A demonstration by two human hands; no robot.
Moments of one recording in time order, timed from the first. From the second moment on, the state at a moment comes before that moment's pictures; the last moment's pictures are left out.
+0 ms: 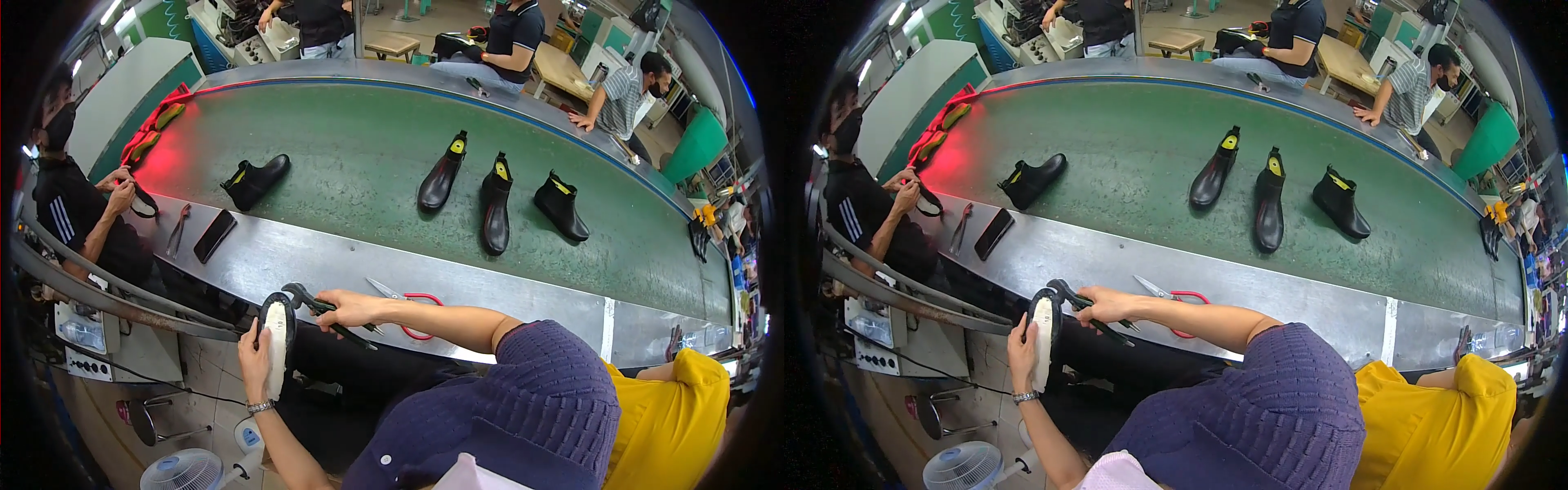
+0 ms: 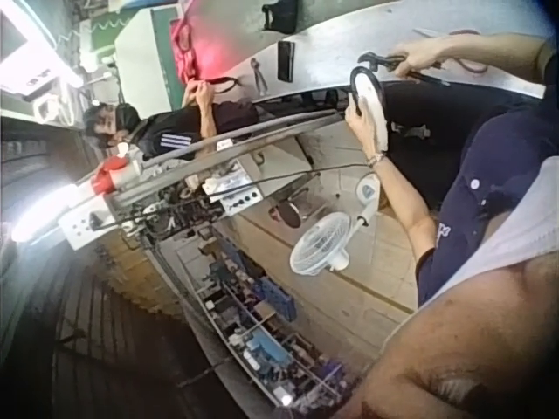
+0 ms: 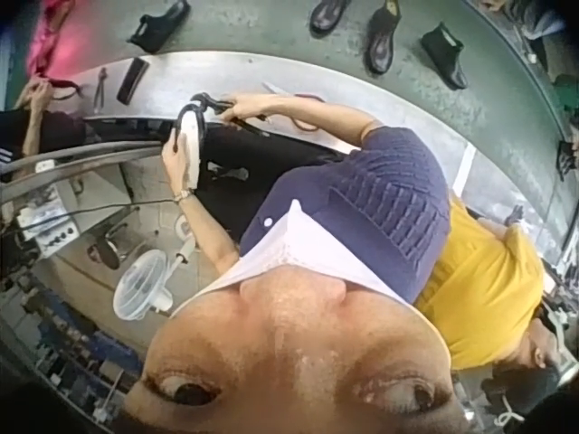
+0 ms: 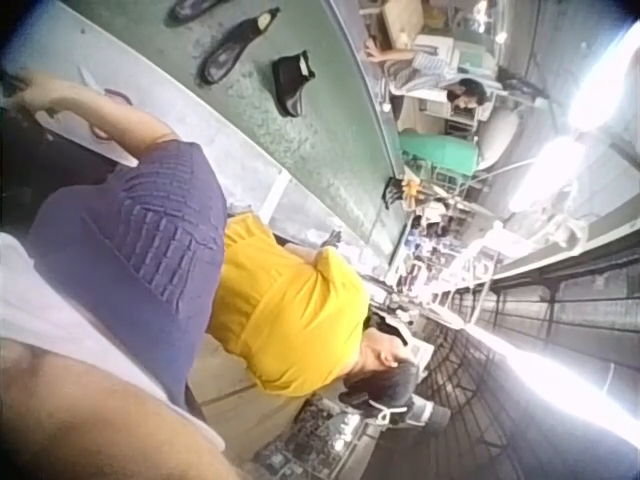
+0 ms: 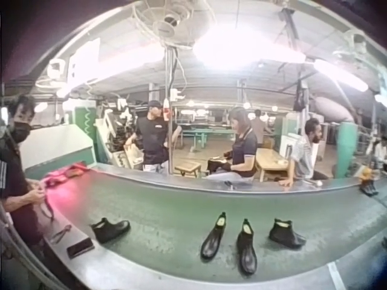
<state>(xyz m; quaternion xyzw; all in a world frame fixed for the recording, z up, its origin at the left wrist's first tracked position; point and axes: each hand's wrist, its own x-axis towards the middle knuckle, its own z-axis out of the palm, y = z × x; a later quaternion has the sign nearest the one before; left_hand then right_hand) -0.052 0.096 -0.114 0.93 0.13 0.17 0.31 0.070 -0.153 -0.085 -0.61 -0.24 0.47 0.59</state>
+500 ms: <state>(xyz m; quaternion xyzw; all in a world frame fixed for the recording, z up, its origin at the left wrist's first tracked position) -0.038 0.092 -0.102 0.85 0.33 0.22 0.35 0.091 -0.120 -0.021 -0.72 -0.44 0.46 0.30</state>
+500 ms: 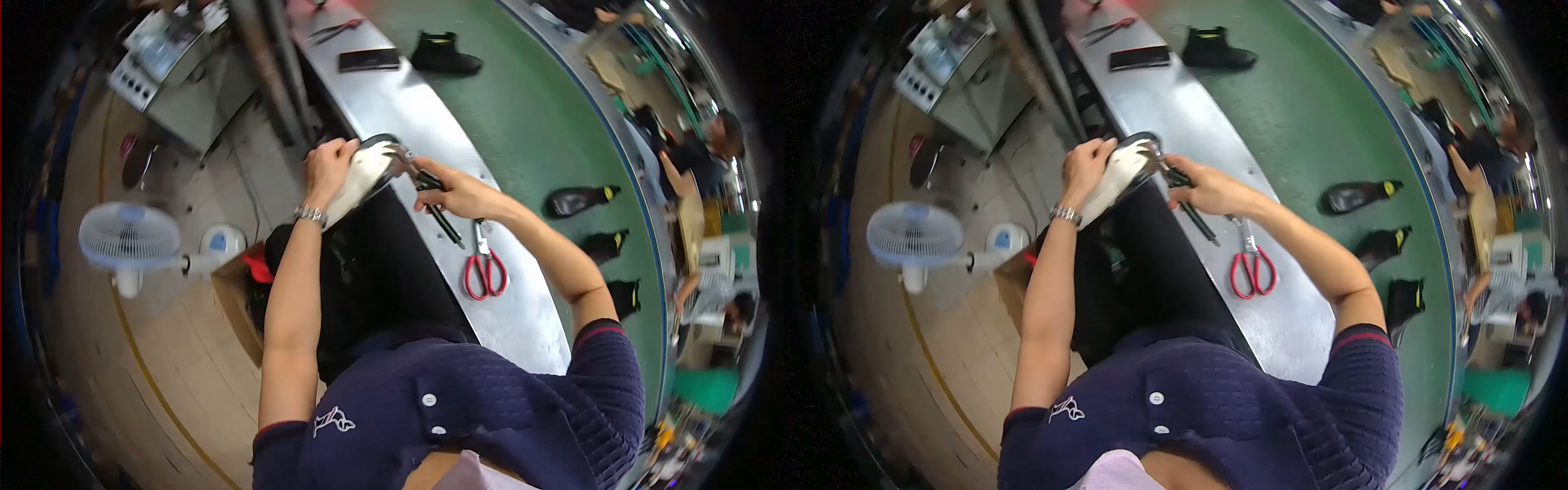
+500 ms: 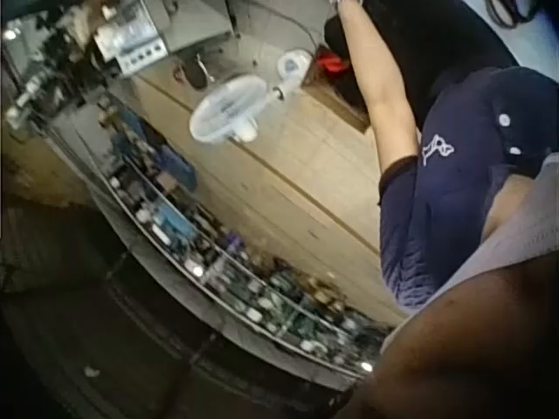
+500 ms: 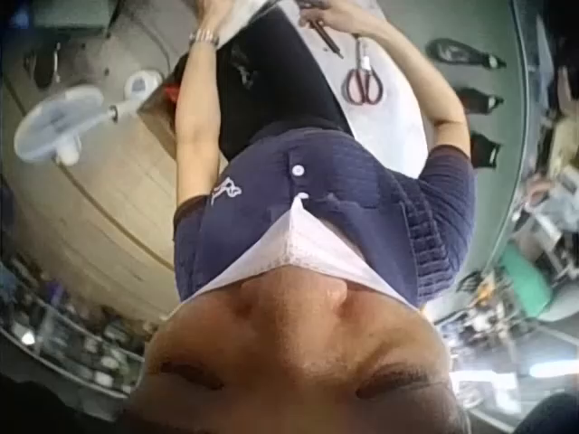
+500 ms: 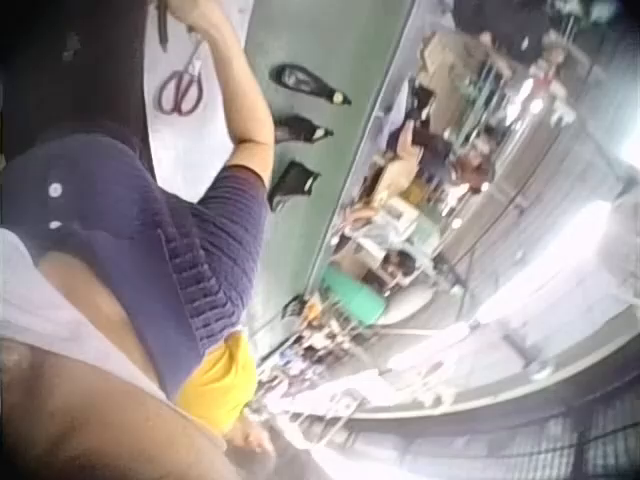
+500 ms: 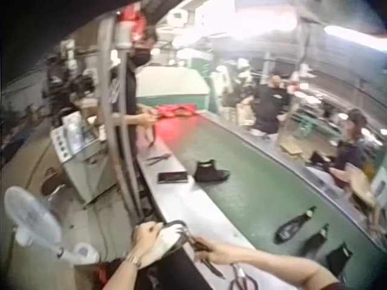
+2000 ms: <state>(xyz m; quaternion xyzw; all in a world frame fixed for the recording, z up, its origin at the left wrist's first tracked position) -0.096 -0.006 -0.133 0.94 0.24 0.26 -0.01 0.076 -0.073 -0.008 -0.77 -0.56 0.27 0.17</state>
